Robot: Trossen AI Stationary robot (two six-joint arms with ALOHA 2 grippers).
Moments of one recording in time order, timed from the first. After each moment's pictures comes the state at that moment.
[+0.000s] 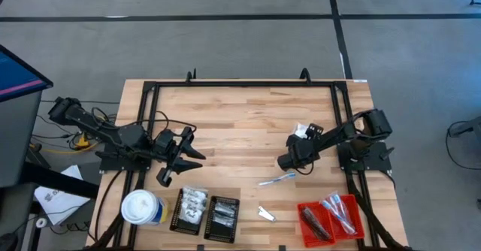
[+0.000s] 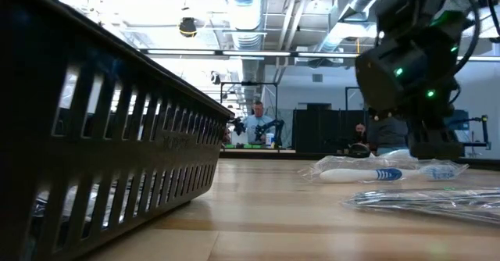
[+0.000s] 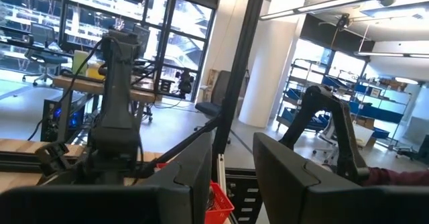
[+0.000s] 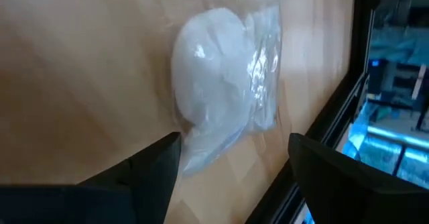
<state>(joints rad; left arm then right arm) -0.40 0.90 0.62 0.48 -0.14 -0.21 0.19 1.79 0.86 -1.14 0.63 0.78</state>
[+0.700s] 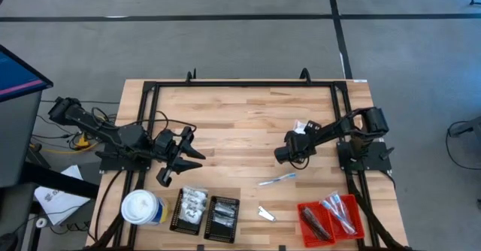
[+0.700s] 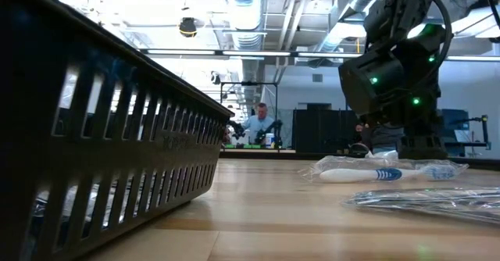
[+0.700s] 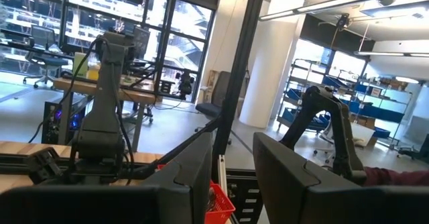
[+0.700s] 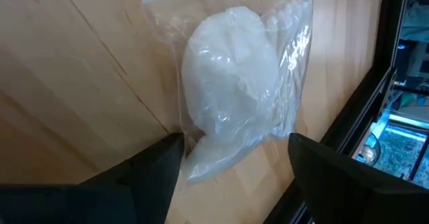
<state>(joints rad) -0.40 0.90 0.62 0.48 -0.14 -0.20 0.10 1.81 0.86 -1.06 0.58 0.70</state>
